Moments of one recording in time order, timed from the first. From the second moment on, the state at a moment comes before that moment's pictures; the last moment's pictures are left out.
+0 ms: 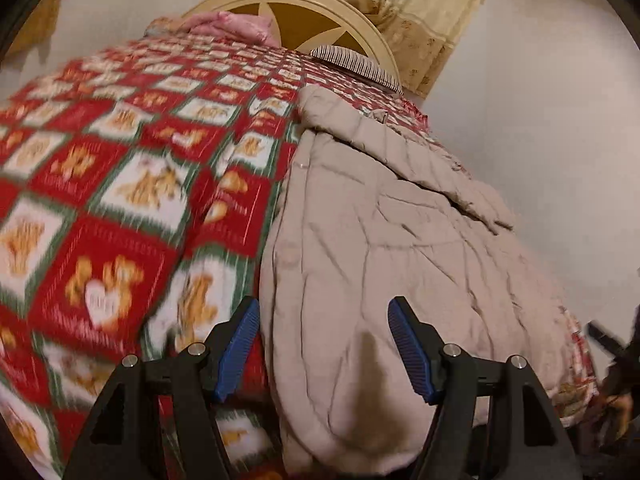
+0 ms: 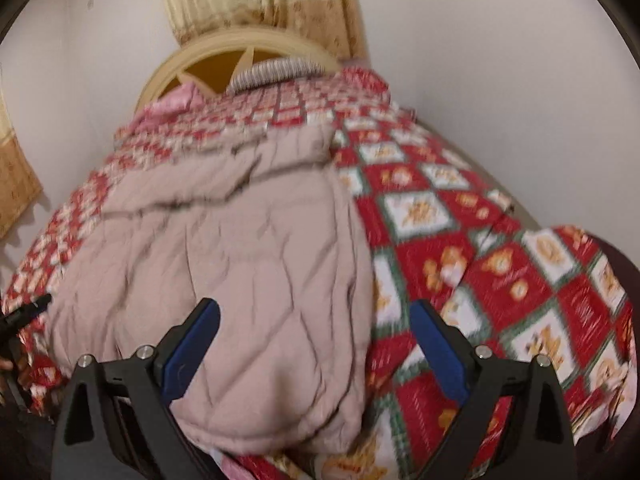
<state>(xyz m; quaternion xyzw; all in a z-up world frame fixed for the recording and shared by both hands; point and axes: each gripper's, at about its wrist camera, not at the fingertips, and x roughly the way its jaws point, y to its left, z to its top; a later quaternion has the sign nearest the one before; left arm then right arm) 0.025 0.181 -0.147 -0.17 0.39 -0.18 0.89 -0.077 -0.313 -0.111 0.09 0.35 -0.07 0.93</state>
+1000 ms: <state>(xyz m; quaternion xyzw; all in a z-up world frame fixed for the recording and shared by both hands) 0.008 0.152 -0.163 -0.10 0.41 -0.19 0.89 -0.079 -0.319 -0.182 0.14 0.44 -0.03 0.88</state>
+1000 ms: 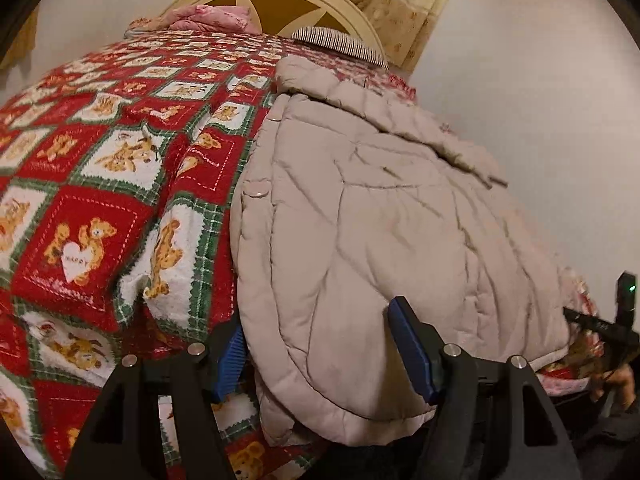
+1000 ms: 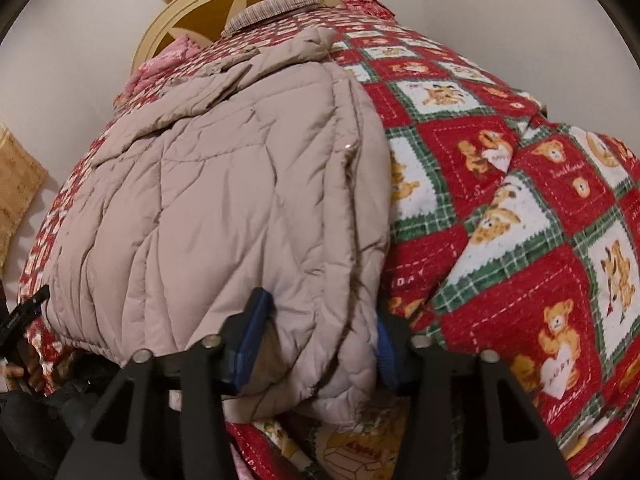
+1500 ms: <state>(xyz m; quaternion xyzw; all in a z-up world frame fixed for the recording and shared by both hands) 0.011 0.178 -0.136 -0.24 0.37 -0.29 0.85 -0.087 -0.323 -0.129 0.24 0.37 0.04 0.90</state>
